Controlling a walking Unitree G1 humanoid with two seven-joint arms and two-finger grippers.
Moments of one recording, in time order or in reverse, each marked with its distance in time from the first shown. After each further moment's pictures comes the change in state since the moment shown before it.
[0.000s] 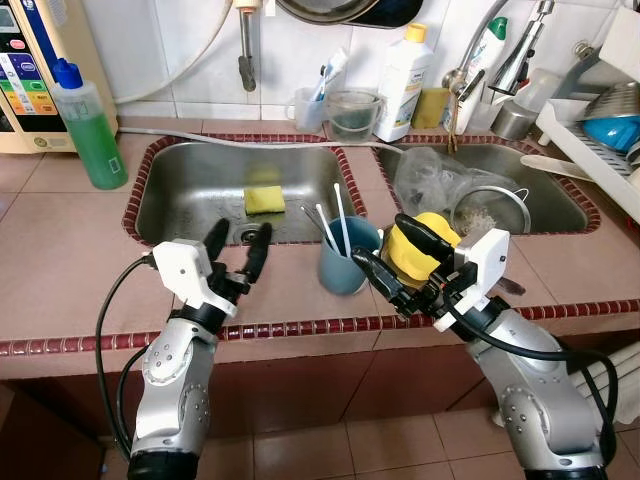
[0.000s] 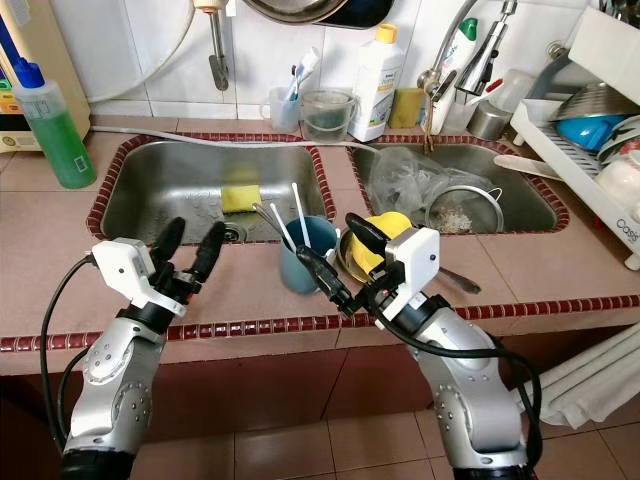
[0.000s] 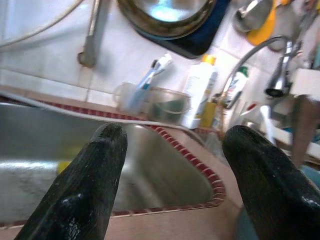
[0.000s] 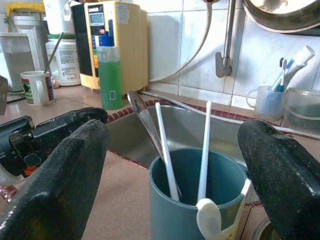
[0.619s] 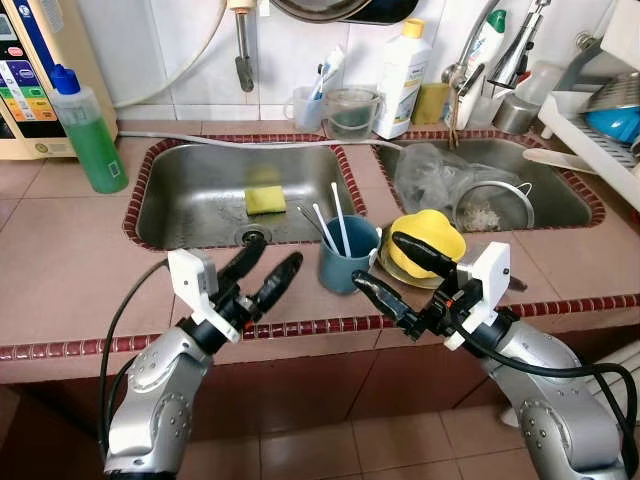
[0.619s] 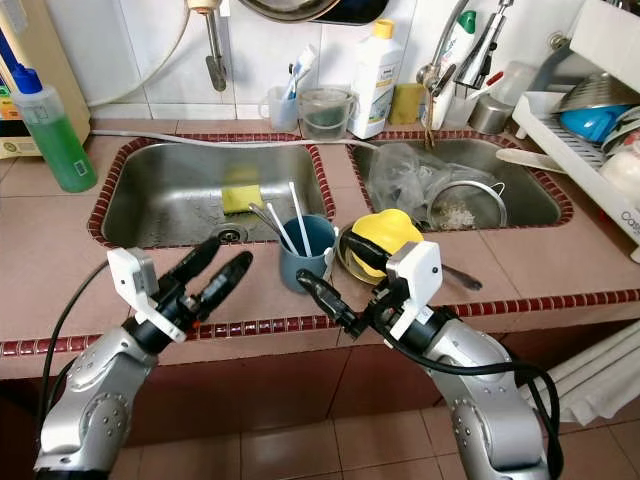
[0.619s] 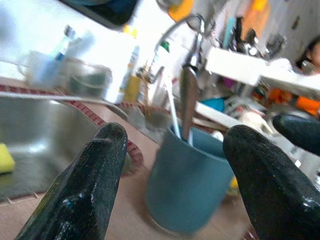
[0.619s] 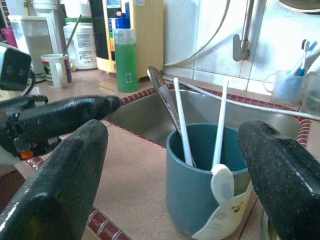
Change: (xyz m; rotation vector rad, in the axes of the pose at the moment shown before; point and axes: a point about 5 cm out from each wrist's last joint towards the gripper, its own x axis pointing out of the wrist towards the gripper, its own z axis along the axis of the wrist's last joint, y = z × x) left arm -0.015 -0.014 0.007 -0.164 0.101 -0.323; right arm -0.014 0.004 0.000 -0.006 0.080 0.076
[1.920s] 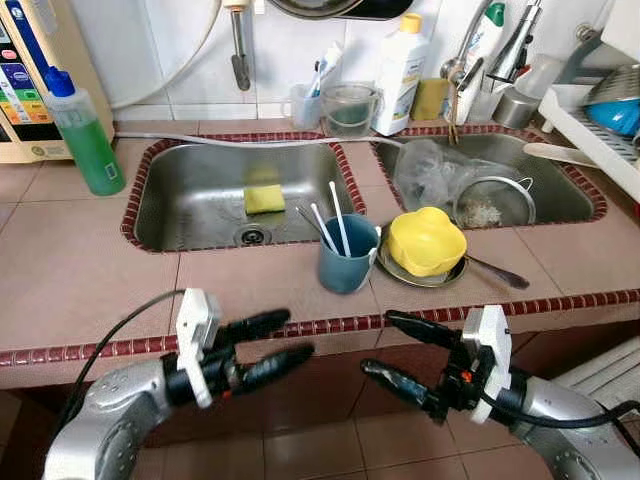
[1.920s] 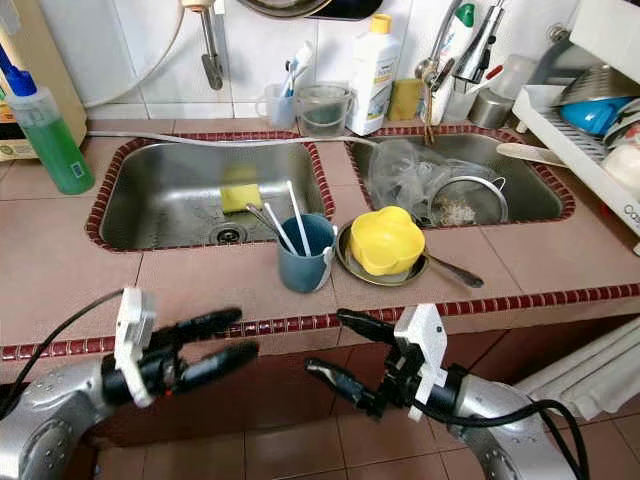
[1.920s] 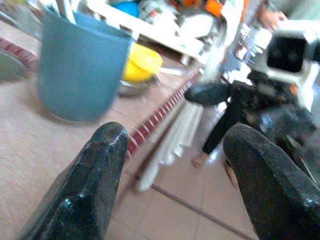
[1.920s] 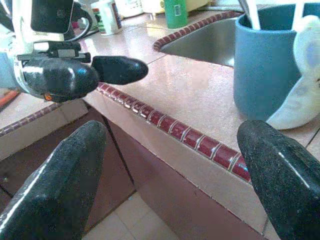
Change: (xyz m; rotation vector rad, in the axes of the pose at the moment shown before) left arm -0.046 -0.014 -0.003 -0.079 0.345 -0.365; right arm -0.048 0.021 -0.033 0.173 0.214 0.187
